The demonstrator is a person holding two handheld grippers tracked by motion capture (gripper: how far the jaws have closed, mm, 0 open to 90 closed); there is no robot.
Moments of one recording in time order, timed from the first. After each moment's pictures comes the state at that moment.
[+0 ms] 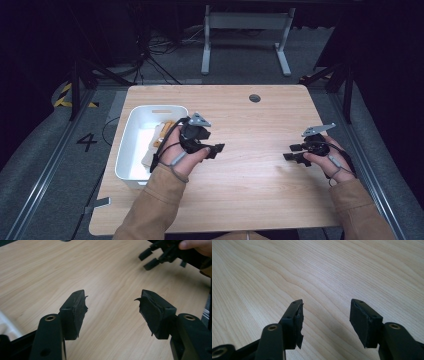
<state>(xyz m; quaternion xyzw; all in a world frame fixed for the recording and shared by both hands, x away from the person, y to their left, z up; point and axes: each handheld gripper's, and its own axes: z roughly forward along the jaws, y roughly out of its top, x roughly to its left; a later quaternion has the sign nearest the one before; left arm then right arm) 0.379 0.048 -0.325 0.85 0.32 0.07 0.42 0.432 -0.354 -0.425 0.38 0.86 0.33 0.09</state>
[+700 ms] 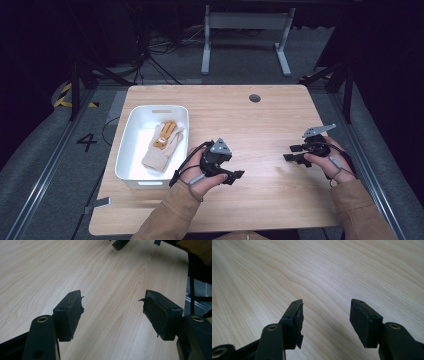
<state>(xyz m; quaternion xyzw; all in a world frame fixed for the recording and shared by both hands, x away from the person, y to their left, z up) 0.363 0.011 -0.388 0.87 0.24 0.02 0.43 0.430 -0.354 -0.425 0.38 0.86 0.33 0.08</state>
